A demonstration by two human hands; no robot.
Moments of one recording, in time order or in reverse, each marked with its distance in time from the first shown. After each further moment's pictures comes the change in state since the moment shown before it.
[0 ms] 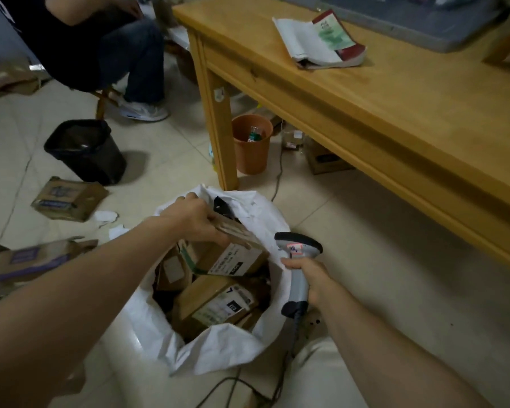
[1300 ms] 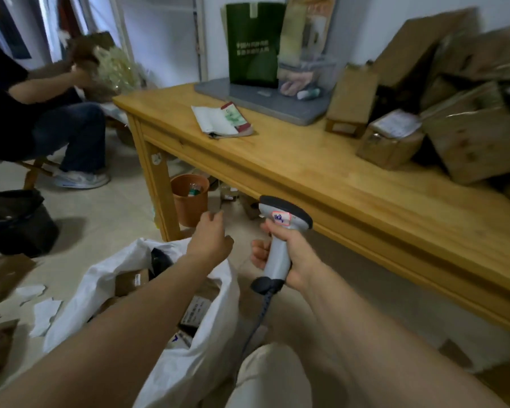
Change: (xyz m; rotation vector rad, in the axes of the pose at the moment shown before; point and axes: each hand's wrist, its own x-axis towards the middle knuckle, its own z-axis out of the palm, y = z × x) left_hand -0.059 0.166 -0.004 -0.404 0.458 0.187; right_hand -0.159 -0.046 -0.076 0.380 -0.210 -0.361
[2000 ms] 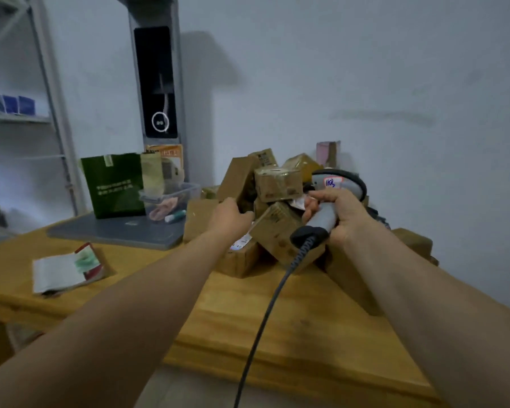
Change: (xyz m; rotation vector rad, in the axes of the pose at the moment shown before) left_hand 0.050 0.395 -0.072 -0.384 0.031 0.445; right_hand -0.193 -0.306 -0.154 0.282 0.154 -0.627
